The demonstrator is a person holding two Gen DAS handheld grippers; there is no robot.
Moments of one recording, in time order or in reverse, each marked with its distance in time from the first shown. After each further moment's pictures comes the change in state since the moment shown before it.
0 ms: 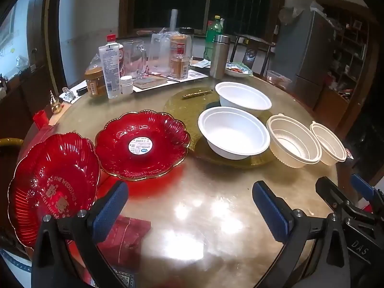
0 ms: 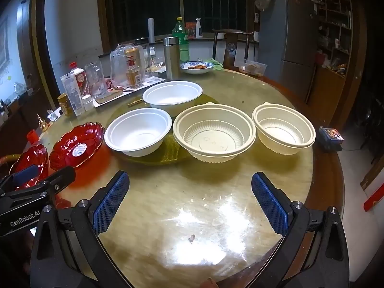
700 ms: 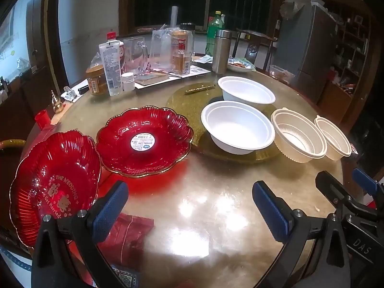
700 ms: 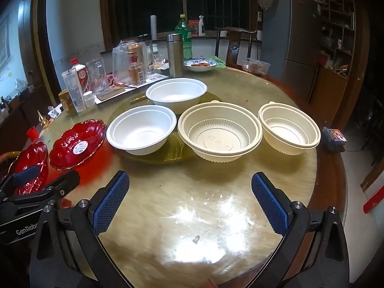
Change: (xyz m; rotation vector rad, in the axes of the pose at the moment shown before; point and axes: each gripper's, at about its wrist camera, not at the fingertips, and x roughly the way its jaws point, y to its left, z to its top) left arm 0.007 -0.001 -0.004 0.024 0.010 0.033; right arm 0.008 0.009 0.000 -0.011 0.013 0.004
